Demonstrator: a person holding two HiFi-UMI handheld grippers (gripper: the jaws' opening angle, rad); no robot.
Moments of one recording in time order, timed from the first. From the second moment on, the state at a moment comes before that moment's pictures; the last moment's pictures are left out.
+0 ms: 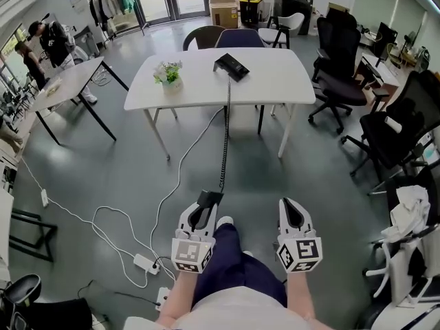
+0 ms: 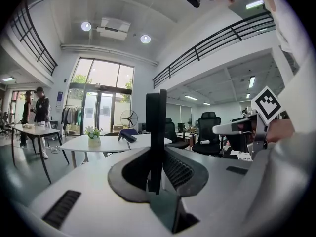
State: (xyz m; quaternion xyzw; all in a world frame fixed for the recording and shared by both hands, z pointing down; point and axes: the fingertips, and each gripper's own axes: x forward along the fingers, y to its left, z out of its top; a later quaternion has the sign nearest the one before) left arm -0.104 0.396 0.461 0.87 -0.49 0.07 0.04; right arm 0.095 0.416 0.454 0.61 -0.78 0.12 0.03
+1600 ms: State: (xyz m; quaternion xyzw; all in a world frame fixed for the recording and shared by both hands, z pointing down) left arm -0.109 0.195 0.454 0.86 -0.50 0.07 0.07; right arm 0.095 0.194 0.442 0.59 -0.79 0.15 0.02
